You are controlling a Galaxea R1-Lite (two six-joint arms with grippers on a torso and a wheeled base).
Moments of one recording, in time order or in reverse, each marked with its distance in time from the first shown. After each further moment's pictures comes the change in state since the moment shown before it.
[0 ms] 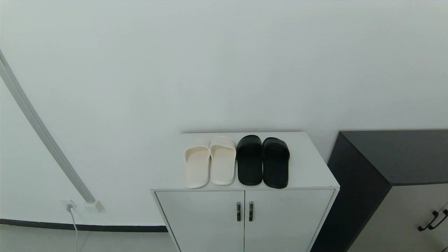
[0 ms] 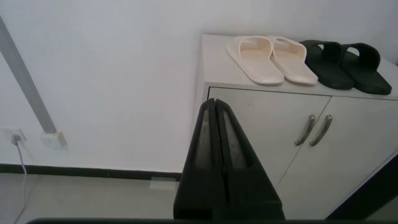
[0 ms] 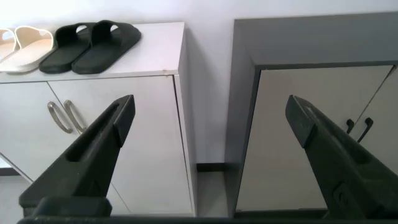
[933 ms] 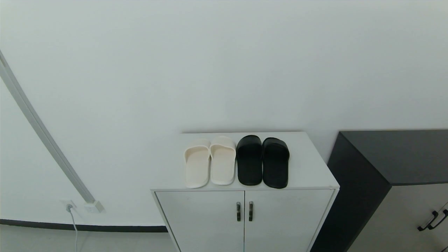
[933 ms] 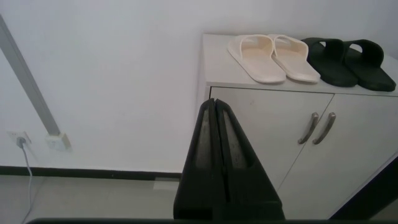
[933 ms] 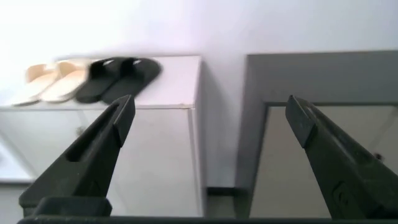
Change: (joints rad) left arm 0.000 0.000 0.000 0.001 0.000 0.021; right arm 0.035 0.096 -0.164 0.008 0.018 0.020
